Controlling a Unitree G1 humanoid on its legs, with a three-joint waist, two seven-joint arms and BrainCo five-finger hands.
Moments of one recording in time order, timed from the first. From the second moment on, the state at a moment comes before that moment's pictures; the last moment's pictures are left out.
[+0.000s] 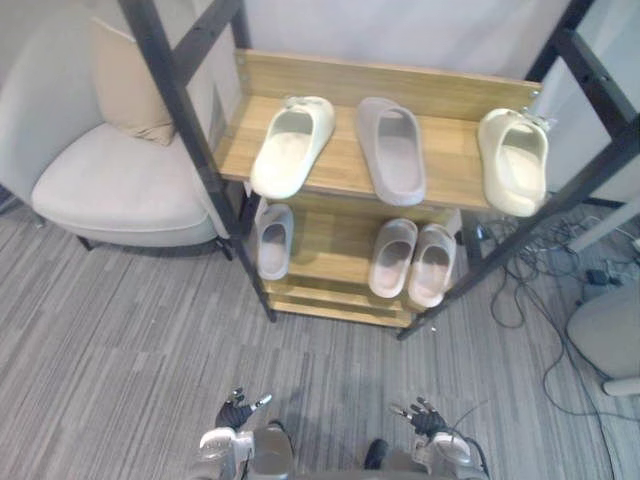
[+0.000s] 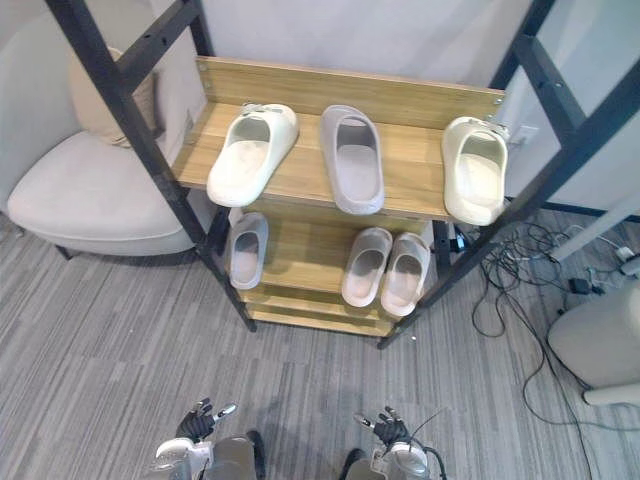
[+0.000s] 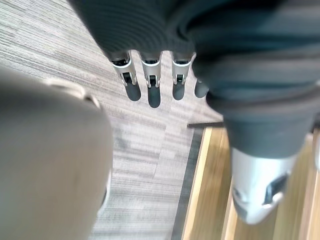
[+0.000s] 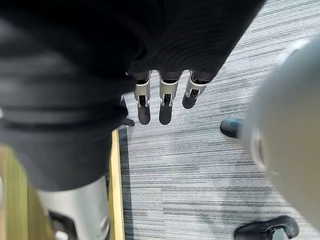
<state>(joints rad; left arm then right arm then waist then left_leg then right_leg) 0.01 0.12 0.01 1.03 -0.18 -0.12 0.05 -0.03 -0.06 -0.07 1.07 0.20 -0.10 -0.04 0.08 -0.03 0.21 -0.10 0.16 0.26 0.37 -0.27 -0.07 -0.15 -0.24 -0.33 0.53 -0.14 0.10</state>
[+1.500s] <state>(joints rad) 0.03 0.10 0.01 1.03 -0.18 -0.12 0.06 -0.03 -0.08 -0.04 1.09 0.20 -0.09 -0.03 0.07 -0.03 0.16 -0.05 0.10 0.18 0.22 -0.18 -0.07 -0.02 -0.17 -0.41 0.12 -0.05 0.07</state>
